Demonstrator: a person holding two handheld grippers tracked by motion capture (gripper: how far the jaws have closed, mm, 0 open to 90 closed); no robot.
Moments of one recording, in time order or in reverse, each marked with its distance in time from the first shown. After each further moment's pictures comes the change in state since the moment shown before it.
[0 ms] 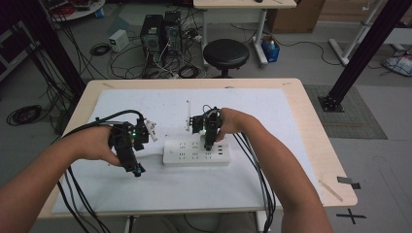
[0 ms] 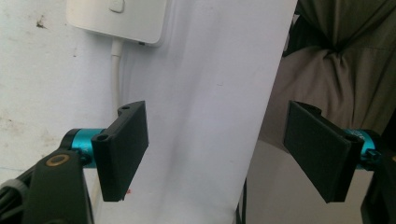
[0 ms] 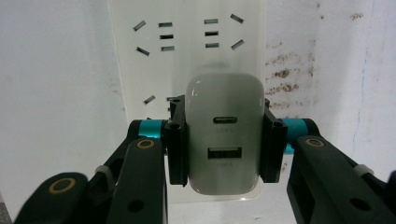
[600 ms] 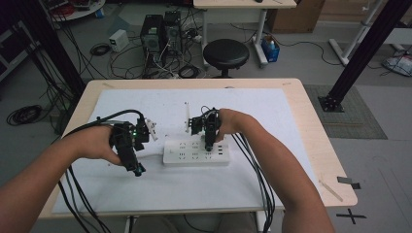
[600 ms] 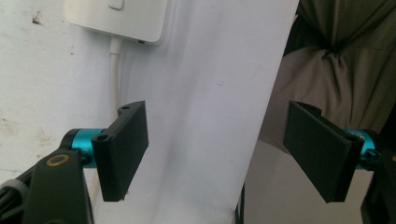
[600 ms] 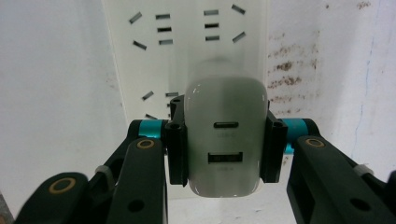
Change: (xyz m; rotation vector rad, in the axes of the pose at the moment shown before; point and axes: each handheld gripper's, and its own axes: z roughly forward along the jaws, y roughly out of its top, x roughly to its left) left arm 0.003 0.000 0.002 0.008 -0.011 -0.011; right arm 0.002 0.002 0.003 0.041 -0.022 -0.013
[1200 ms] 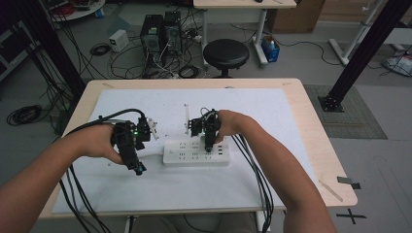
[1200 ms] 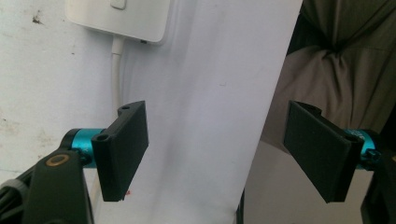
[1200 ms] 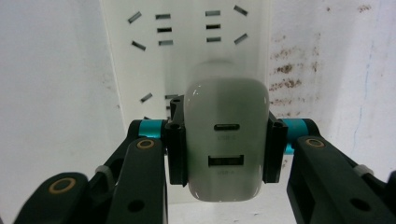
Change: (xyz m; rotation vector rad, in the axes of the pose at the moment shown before) left arm 0.004 0.002 0.000 0.005 -0.006 0.003; right arm 0.001 0.005 0.003 0.016 -0.008 -0.015
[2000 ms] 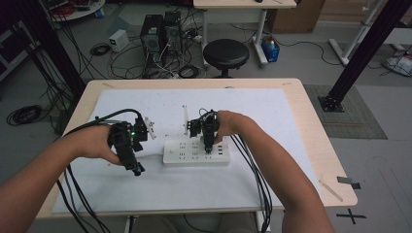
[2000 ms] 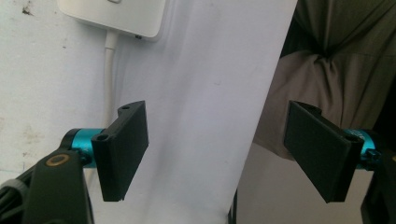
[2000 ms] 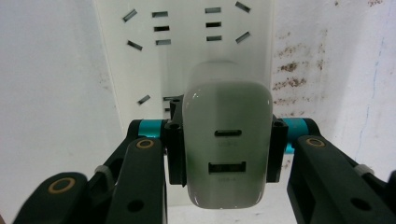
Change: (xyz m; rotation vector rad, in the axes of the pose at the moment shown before) left arm 0.003 -0.007 0.002 -0.018 -0.020 -0.032; right arm -0.001 0.003 0.005 0.026 0.004 0.013
